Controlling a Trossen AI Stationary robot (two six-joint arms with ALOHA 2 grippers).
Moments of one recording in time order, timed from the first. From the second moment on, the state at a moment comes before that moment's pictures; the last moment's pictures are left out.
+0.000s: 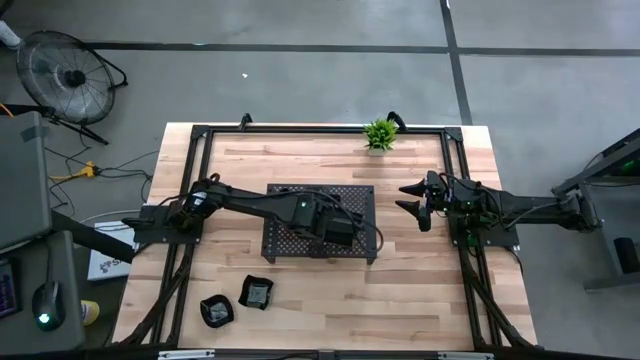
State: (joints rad) left arm -0.23 2.13 2.23 -1.45 -0.46 -0.20; right arm -0.10 0.30 0.14 -0.09 0.15 0.39
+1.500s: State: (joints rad) left arm -0.22 2.13 2.23 -1.49 -0.45 -0.14; right arm -0.10 0.30 0.14 -0.09 0.15 0.39
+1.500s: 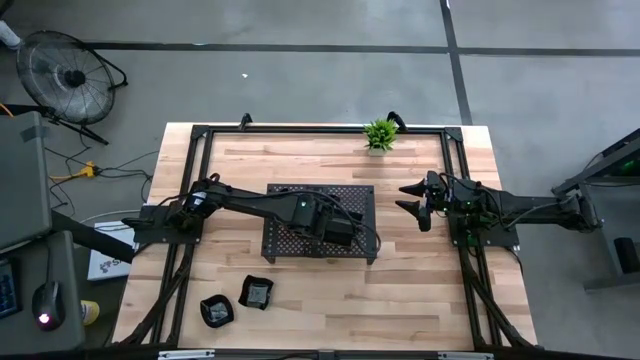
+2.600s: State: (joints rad) left arm -0.22 2.13 2.23 -1.49 -0.45 -0.08; right arm -0.10 0.30 0.14 -0.09 0.15 0.39
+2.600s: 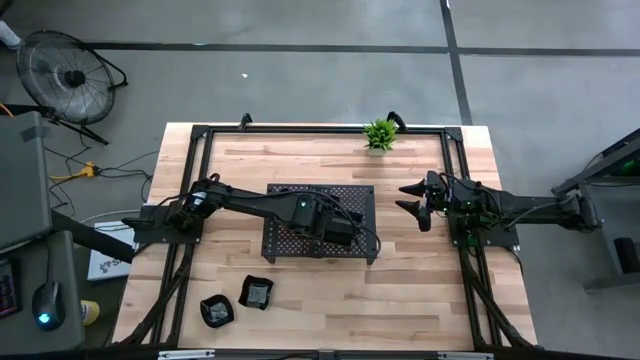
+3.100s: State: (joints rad) left arm -0.22 2.13 2.23 -1.49 -0.47 -0.08; right arm -0.10 0.30 0.14 -0.09 0.15 0.39
